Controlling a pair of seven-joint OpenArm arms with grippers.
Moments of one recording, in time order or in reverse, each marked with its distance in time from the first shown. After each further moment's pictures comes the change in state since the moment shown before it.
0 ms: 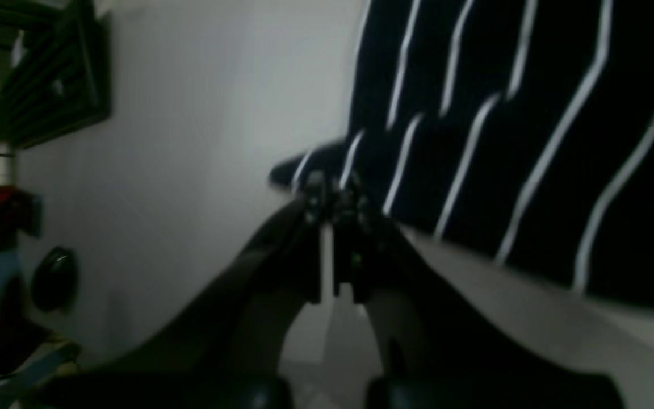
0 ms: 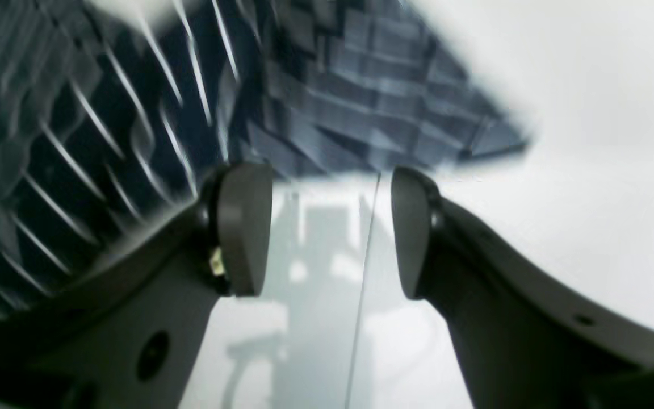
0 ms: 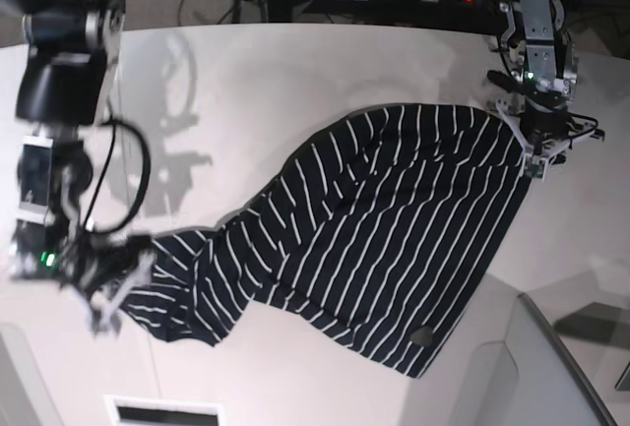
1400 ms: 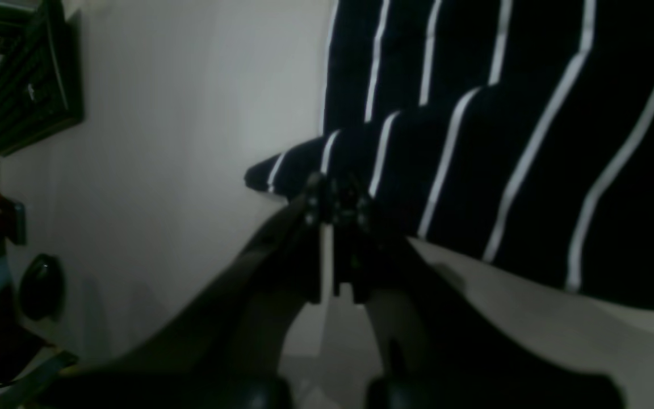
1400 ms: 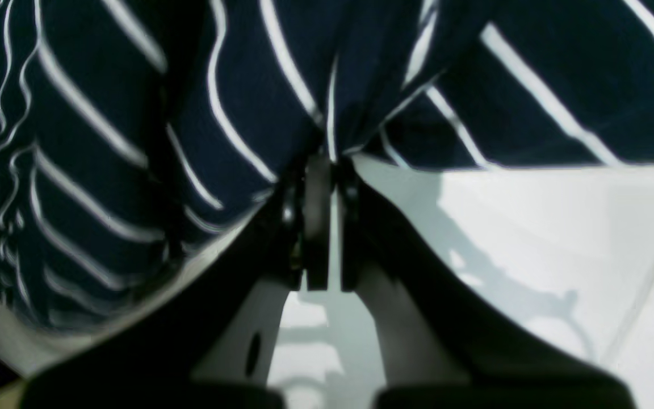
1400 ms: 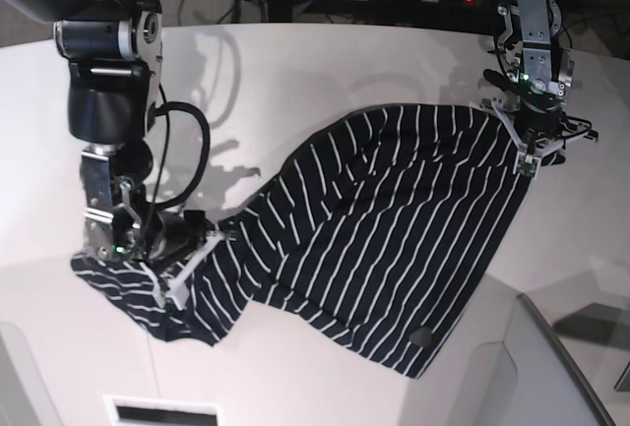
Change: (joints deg) left arm -0.4 -0.8 1.9 -2.3 0.1 0.0 0.2; right arm 4.5 -5.7 -0.4 -24.0 1.0 0.3 13.4
